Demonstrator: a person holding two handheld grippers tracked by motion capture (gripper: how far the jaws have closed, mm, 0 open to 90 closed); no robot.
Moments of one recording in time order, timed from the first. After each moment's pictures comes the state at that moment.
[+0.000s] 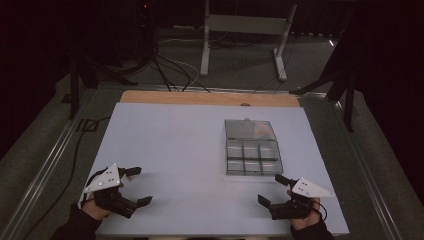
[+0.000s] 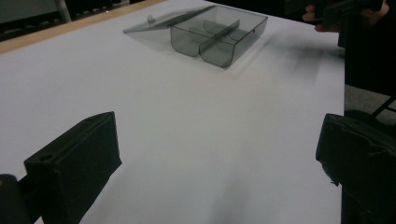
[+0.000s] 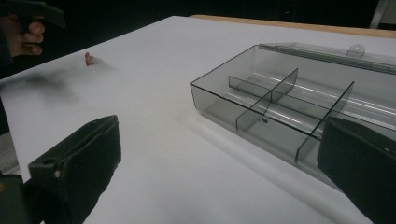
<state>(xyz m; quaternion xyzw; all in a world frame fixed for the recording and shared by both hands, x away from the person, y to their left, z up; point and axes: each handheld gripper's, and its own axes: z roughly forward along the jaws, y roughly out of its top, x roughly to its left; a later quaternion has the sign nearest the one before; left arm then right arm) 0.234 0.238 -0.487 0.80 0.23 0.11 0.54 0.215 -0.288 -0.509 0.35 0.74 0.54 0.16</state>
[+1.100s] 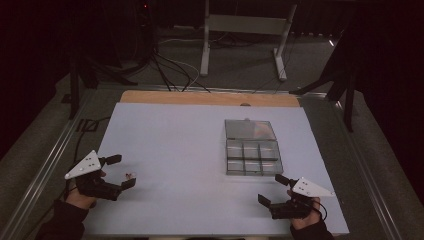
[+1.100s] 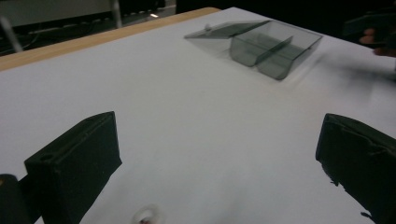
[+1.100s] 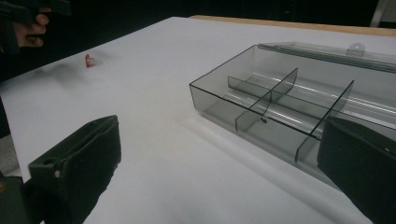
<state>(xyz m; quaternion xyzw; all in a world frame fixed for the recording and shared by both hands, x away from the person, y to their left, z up) 0.256 0.285 -0.481 0.78 0.31 0.15 0.53 0.216 -0.289 -0.510 0.36 0.74 0.55 0.16</state>
